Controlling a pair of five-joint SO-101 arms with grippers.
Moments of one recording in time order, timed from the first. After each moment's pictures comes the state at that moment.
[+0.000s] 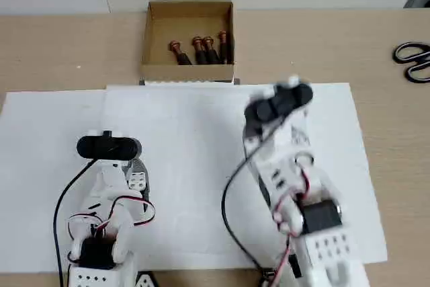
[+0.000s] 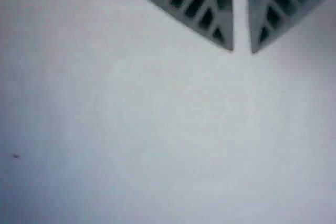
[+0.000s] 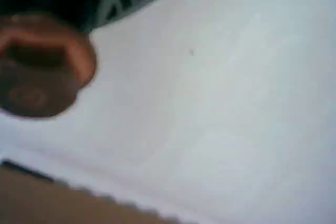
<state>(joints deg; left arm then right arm) 0.9 -103.3 95.0 57.3 7.6 -18.8 -60.9 55.4 43.6 -0.7</state>
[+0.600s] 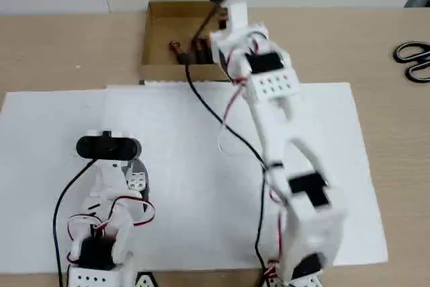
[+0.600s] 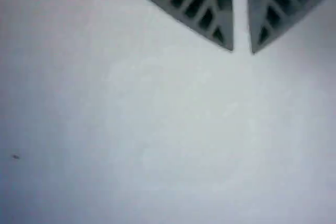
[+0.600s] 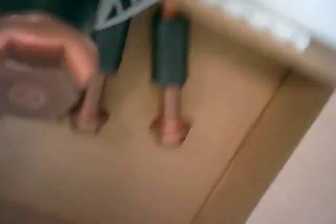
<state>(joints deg) 0.9 -103.3 95.0 57.3 7.6 -18.8 23.8 -23.6 40.1 -1.7</state>
